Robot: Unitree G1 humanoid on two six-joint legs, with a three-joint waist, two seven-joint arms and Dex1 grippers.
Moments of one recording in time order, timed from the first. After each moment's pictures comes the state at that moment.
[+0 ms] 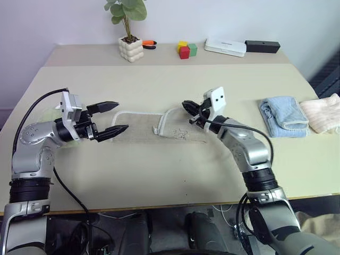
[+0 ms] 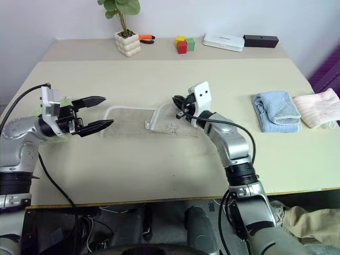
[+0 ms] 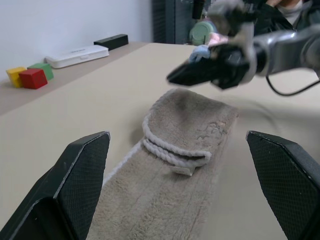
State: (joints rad) left arm -0.43 0.70 0.21 0.17 -0.55 0.17 -1.27; right arm -0.60 -0.23 0.10 0.25 0.25 0.28 0.49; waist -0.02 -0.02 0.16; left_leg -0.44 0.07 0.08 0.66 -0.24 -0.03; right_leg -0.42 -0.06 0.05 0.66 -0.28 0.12
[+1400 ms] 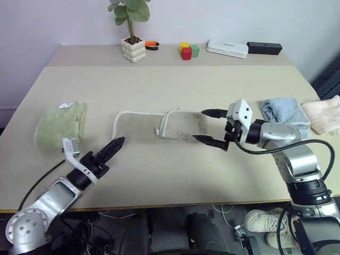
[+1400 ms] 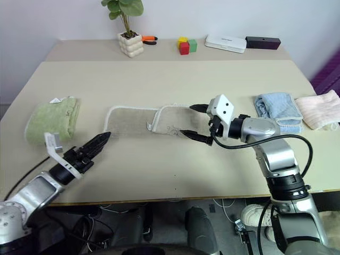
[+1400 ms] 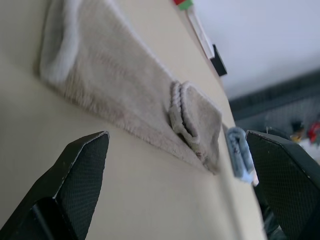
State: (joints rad) left arm 0.12 0.34 0.46 -0.39 -1.60 0.88 0.08; right arm -0.44 -0.64 0.04 -0.12 0.37 0.34 1.01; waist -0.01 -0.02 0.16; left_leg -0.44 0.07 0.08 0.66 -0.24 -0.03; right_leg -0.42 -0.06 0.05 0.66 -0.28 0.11
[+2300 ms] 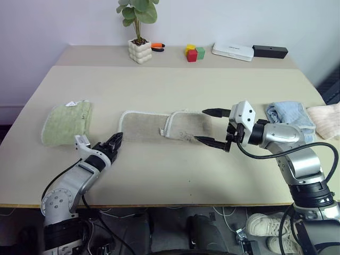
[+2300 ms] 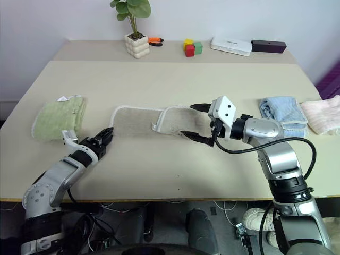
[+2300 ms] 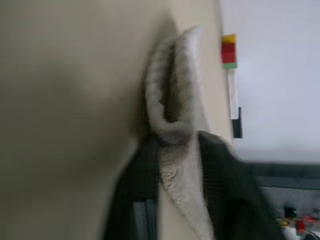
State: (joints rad) left arm -0.12 0.27 0.40 -0.11 -1.63 0.74 0.28; right arm -0.42 -0.65 0.04 -0.15 0.34 0.28 1.00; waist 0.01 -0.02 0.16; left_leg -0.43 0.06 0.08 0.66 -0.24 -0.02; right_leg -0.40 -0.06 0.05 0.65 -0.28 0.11
